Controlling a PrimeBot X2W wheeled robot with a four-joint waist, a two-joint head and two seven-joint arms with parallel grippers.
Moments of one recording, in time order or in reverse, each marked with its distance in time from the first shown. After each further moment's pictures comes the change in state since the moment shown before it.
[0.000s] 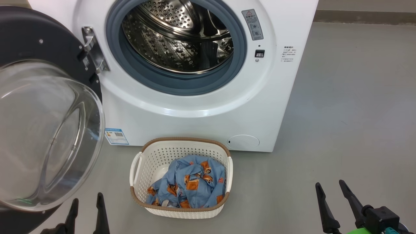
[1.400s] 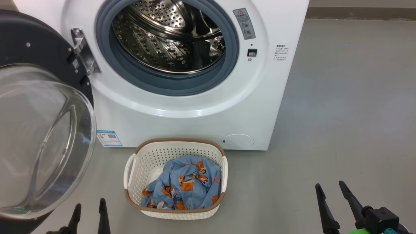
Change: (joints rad) left arm 0.000 0.000 0.002 0.048 0.027 -0.021 0.000; right arm 0.003 0.000 -0.001 0.004 -0.002 0.000 0.000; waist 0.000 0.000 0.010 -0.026
